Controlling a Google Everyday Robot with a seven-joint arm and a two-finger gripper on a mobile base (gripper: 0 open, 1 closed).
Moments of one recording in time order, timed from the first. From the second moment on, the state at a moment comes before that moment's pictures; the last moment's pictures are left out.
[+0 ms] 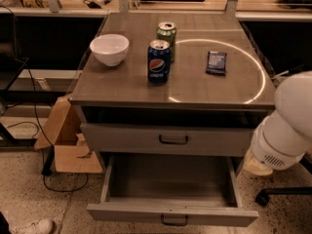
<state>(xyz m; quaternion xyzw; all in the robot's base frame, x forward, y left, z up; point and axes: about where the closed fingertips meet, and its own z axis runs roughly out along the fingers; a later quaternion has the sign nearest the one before) 0.396 -0.237 0.766 -0.52 0.85 -0.04 0.08</state>
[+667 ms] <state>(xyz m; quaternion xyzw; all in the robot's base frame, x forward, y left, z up) 0.369 -0.243 0.710 -0.51 0.86 -0.03 0.05</state>
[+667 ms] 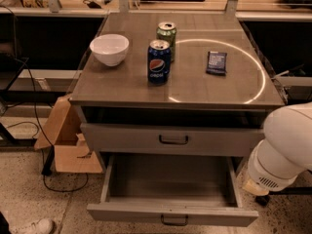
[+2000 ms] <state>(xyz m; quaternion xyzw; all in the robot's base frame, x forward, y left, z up) 0.327 -0.236 0.611 -0.48 0.88 0.02 -0.03</state>
